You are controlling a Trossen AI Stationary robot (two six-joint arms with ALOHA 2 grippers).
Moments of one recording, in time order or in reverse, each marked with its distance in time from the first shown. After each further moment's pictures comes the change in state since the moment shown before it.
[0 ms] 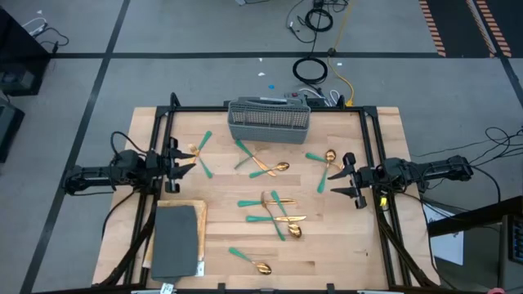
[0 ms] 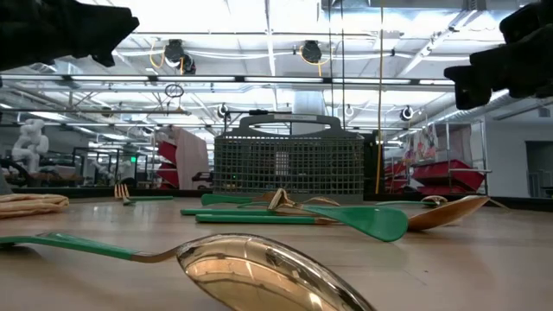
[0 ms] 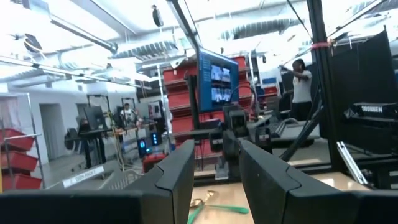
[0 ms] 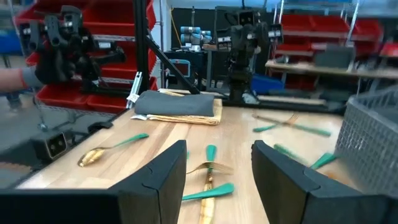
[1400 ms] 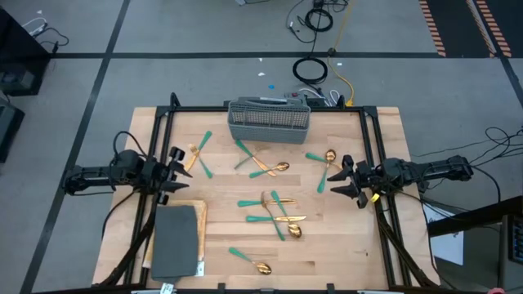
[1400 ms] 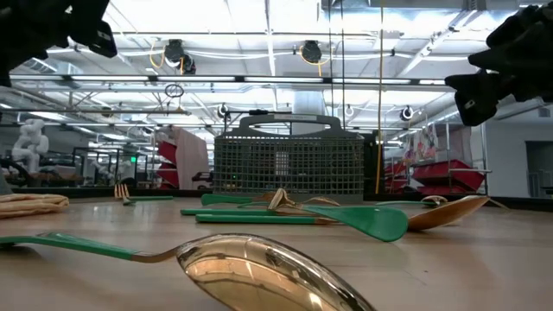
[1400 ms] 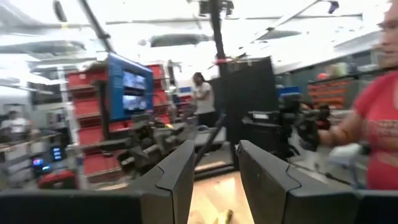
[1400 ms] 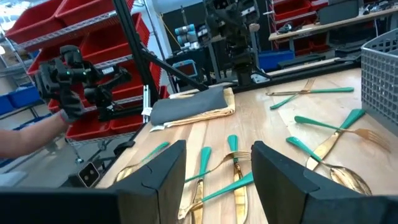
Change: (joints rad) left arm 0.000 0.000 0.003 -0.001 0.354 -0.130; right arm 0.000 0.000 0.000 -0.027 0.006 0.274
